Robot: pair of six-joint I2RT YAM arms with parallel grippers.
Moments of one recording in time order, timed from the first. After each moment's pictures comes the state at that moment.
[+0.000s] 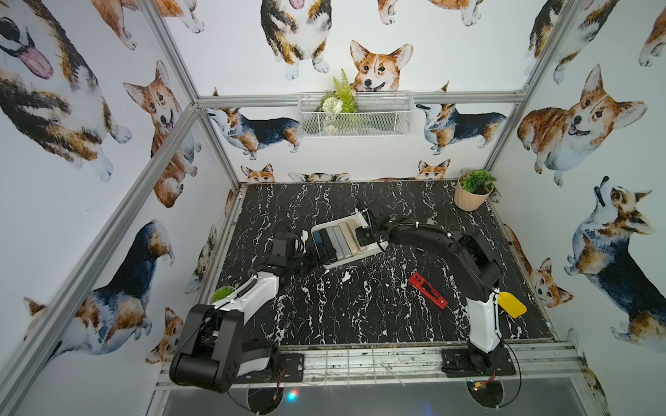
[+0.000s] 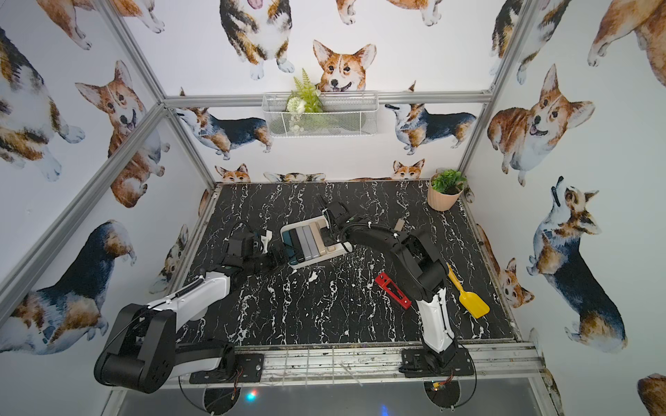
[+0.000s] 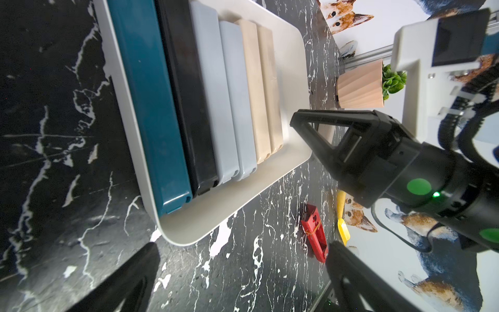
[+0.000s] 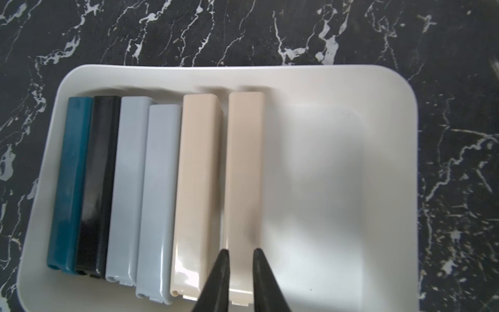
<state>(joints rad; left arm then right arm) -0.24 1.31 0.57 0.01 0.56 -0.76 0.73 2.03 1.50 -0.41 0.05 0.29</state>
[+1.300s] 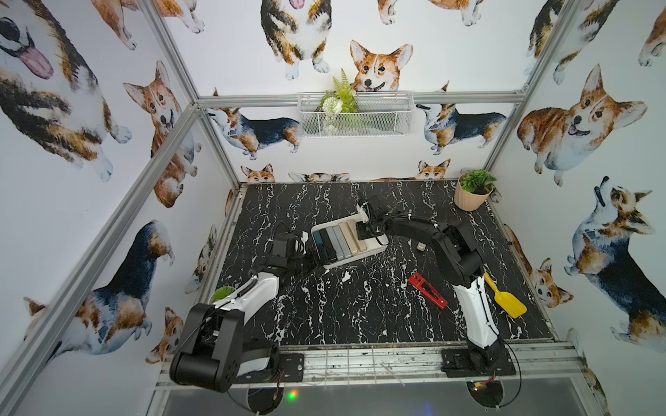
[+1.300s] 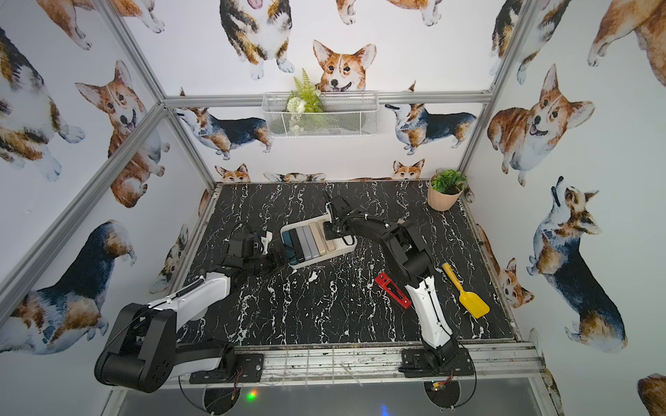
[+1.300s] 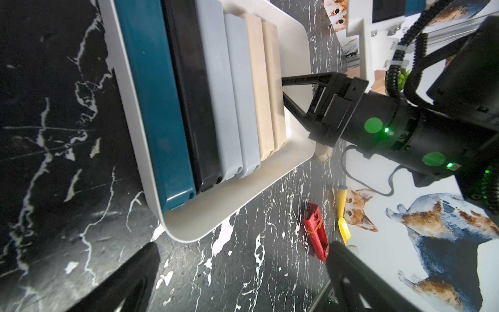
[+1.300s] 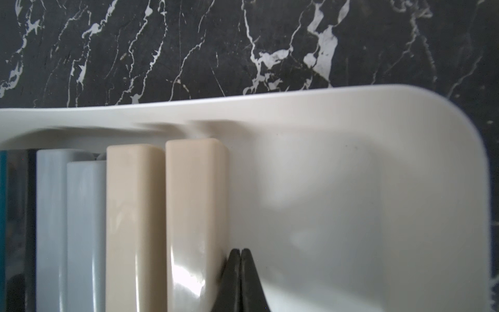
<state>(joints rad) -0.24 1.31 0.56 0.01 0.56 -0.76 0.66 2.23 1.67 -0.41 -0.07 0.32</state>
